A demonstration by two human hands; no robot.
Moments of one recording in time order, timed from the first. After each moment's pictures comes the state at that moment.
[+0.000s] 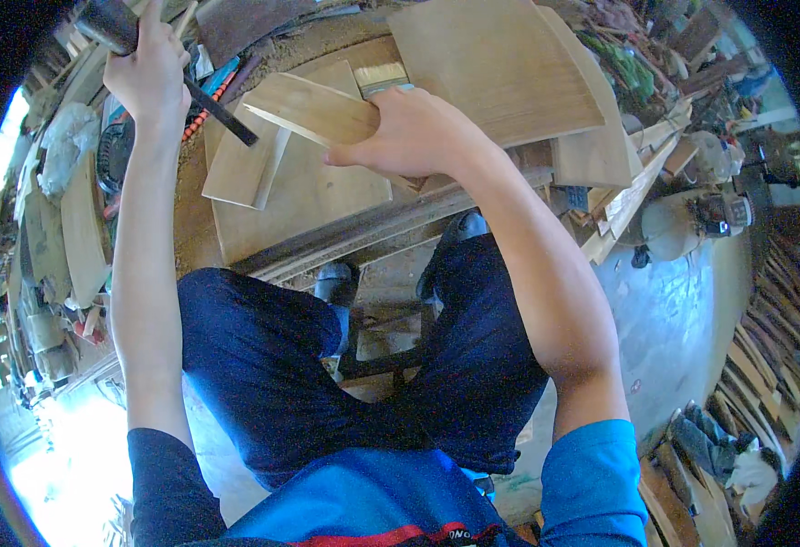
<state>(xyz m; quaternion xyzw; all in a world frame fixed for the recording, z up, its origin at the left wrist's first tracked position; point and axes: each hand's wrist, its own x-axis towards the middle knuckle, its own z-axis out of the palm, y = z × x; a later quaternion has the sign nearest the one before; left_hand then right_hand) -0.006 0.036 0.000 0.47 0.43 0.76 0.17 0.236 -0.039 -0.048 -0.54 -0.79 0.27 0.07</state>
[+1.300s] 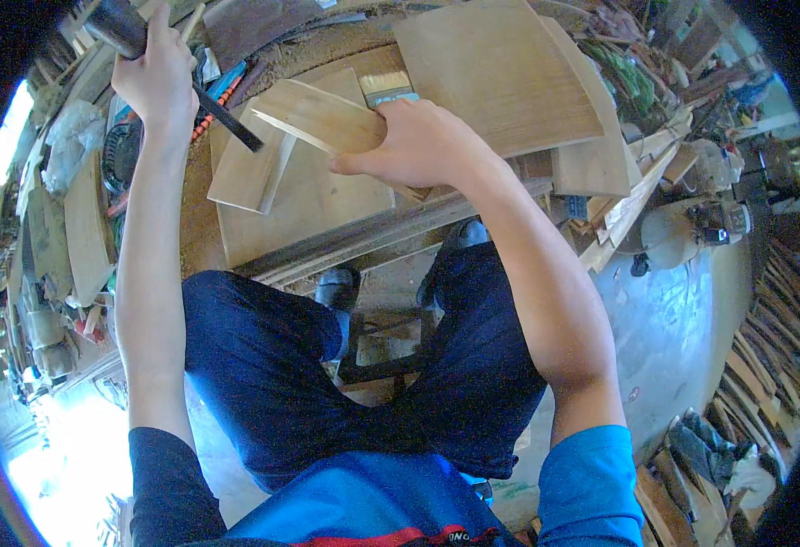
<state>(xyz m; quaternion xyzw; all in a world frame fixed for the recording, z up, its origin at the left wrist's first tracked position) -0.008 0.028 0.008 0.46 0.46 0.73 0.18 0.236 -0.041 -0.046 -0.56 -0.79 0.26 0.06</state>
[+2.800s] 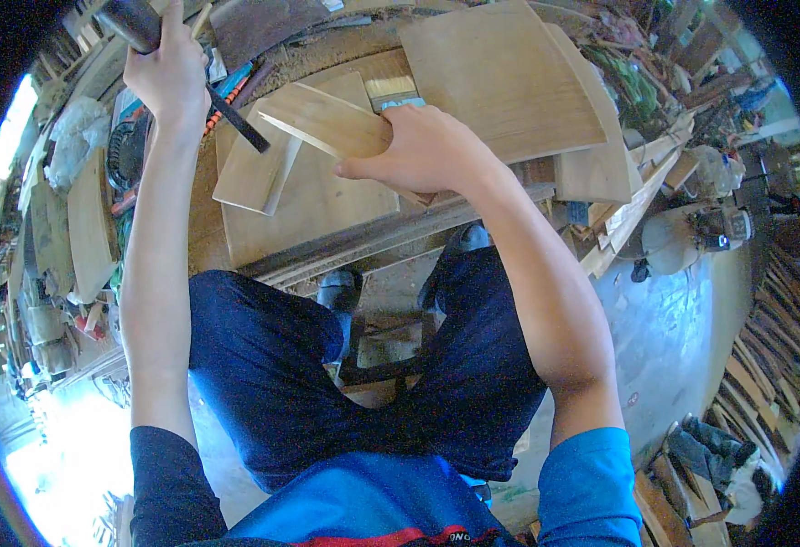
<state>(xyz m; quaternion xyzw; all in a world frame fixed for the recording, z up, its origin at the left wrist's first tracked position) 0.004 0.029 0.010 0.44 0.48 0.75 0.16 0.239 -0.040 -0.050 -0.55 -0.79 0.27 0.08</state>
